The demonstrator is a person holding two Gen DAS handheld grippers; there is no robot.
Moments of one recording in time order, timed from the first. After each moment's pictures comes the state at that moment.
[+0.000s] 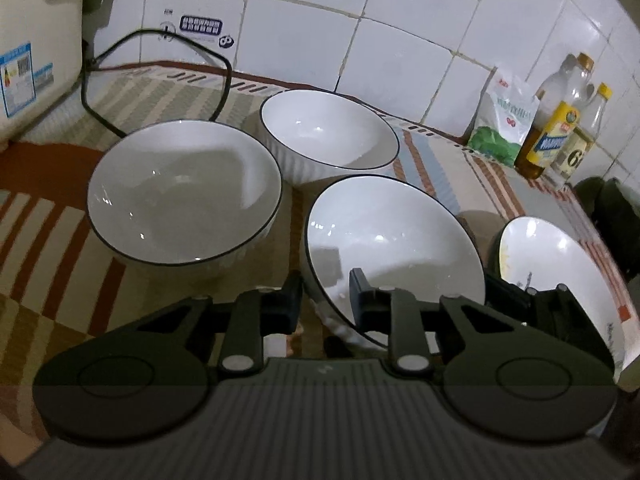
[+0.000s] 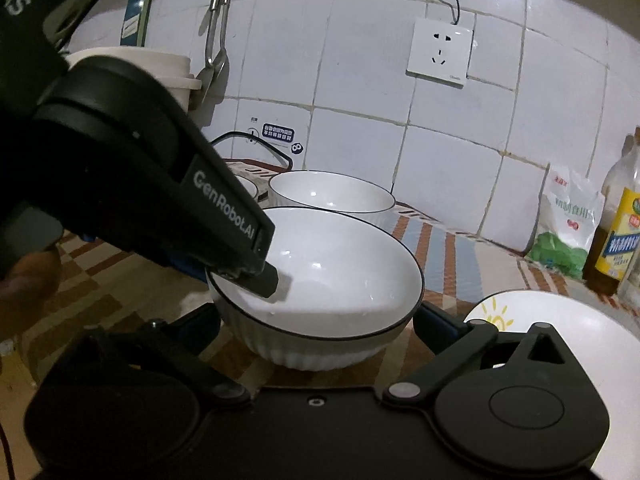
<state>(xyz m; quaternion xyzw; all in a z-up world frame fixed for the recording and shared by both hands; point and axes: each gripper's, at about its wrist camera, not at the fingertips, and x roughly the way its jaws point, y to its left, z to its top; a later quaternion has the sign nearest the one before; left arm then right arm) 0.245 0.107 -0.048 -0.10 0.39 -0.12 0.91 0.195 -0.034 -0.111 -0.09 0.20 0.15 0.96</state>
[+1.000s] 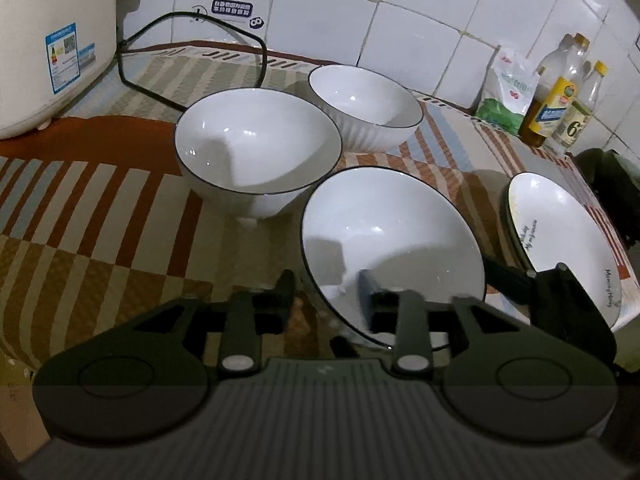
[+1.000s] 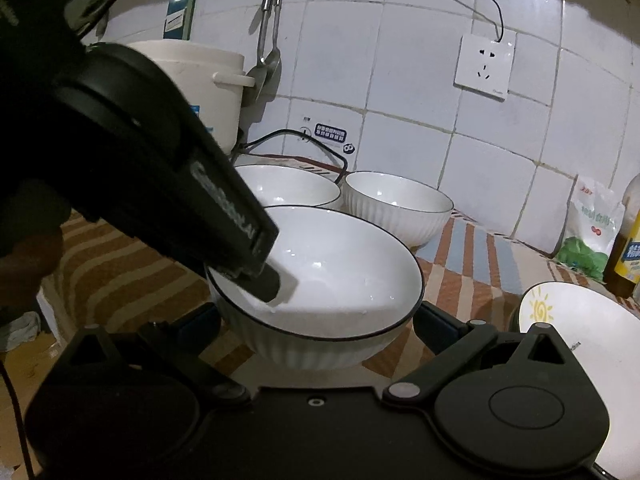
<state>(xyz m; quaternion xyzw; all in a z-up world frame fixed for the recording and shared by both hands) 0.209 0.154 -0.037 -0.08 0.42 -0.13 0.89 0.154 0.003 -0.109 -0.12 0.21 0.18 0.95</state>
